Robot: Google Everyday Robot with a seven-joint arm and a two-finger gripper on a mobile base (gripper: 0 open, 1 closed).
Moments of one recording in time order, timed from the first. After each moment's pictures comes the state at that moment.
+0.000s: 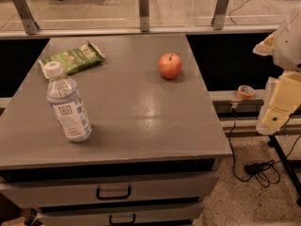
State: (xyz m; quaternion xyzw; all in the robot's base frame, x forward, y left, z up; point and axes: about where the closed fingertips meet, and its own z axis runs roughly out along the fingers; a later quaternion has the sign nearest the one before) arm 0.438 -0.217 0.976 -0.60 0.78 -0.03 0.16
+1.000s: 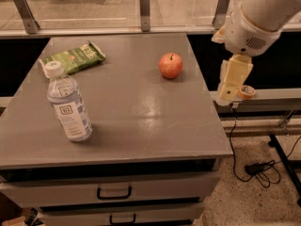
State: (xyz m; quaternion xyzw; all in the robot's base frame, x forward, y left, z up) arm 0.534 -0.174 0.952 -0.66 0.73 -0.03 0.18
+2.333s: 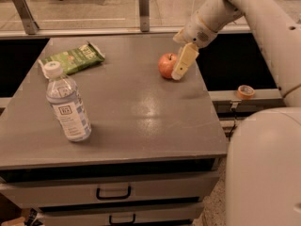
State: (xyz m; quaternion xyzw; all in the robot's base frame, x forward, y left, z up) arm 0.698 -0.095 0.887 -0.64 0.71 0.14 0.26
